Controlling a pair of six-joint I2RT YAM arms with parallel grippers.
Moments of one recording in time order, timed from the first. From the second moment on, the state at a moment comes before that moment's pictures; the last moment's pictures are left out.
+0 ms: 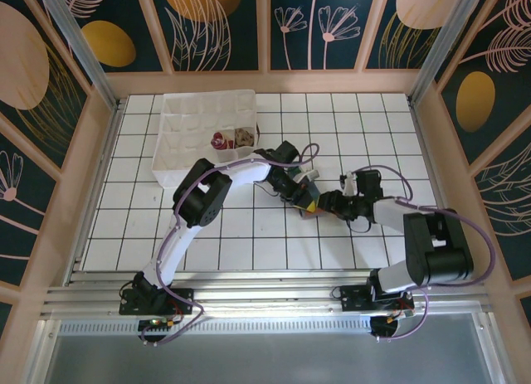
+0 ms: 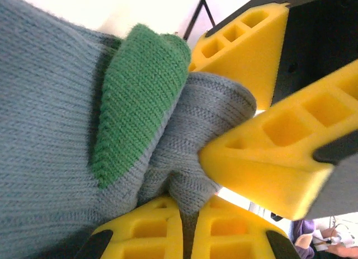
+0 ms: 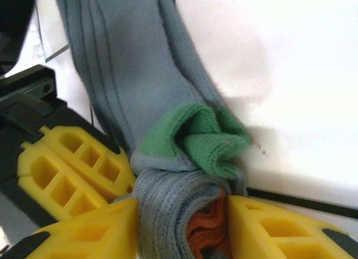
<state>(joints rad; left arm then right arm) -0.74 2.43 1.80 -0.63 0.98 -0.15 0.15 1.46 0.51 -0.06 -0.60 0.48</state>
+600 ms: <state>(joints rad) -0.75 2.03 1.34 -0.26 0.51 0.16 0.23 1.71 0.80 -0.22 -0.57 0.41</state>
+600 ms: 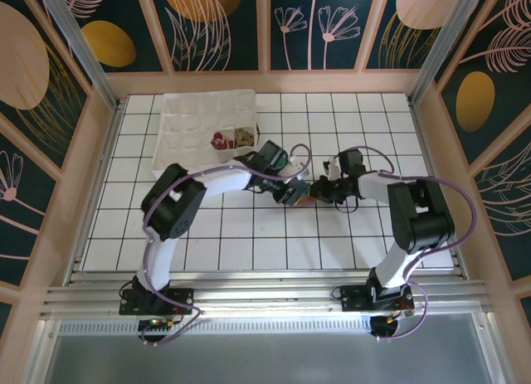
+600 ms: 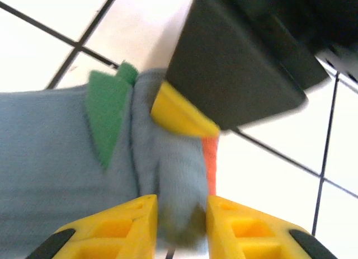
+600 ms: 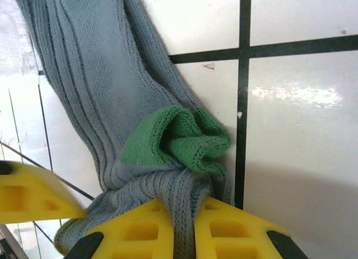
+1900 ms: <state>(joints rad) -0.98 2.01 1.18 0.03 -0.05 0.50 0.23 1.69 0.80 -0.24 -0.57 0.38</state>
